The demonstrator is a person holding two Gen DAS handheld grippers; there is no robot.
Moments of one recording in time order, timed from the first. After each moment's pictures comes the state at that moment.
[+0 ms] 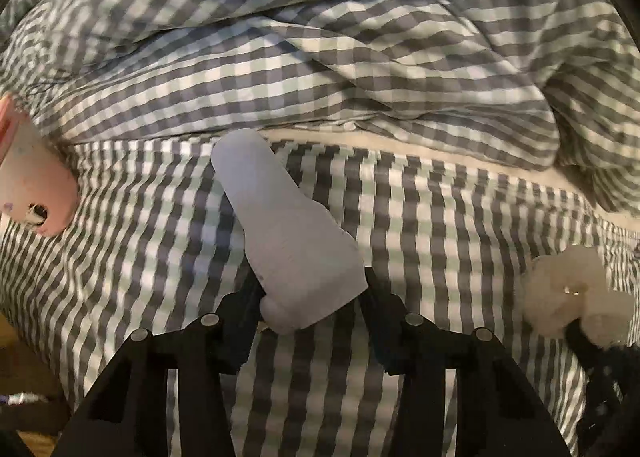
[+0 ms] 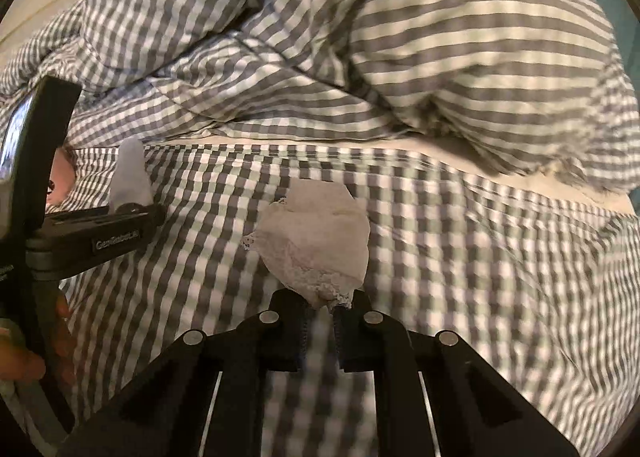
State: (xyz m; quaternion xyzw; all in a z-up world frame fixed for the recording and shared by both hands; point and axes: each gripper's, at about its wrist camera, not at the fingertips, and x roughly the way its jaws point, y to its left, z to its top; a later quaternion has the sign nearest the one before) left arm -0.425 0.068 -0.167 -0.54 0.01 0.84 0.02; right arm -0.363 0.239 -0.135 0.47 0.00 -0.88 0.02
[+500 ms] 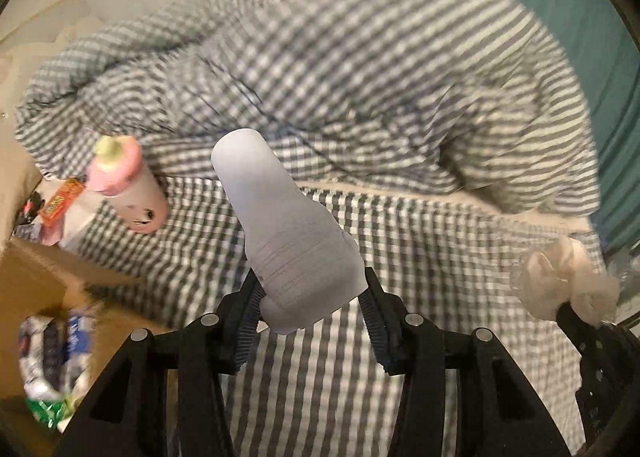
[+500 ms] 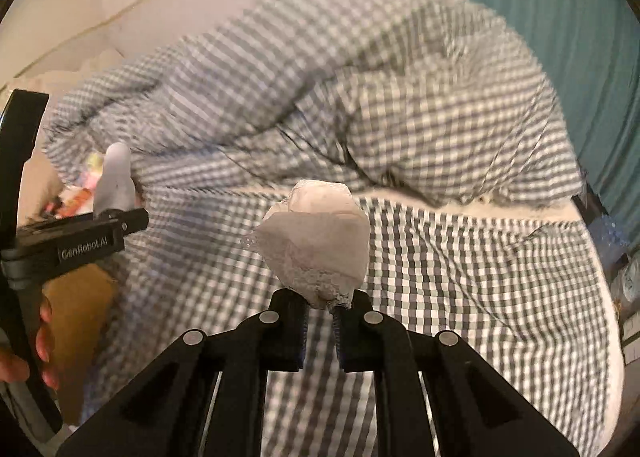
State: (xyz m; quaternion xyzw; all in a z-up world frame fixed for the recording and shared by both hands) left arm -0.301 0.039 0.005 -0.46 -0.01 0.89 0.04; right arm -0.249 0.216 0.005 0.40 -0.01 -0.92 0.03
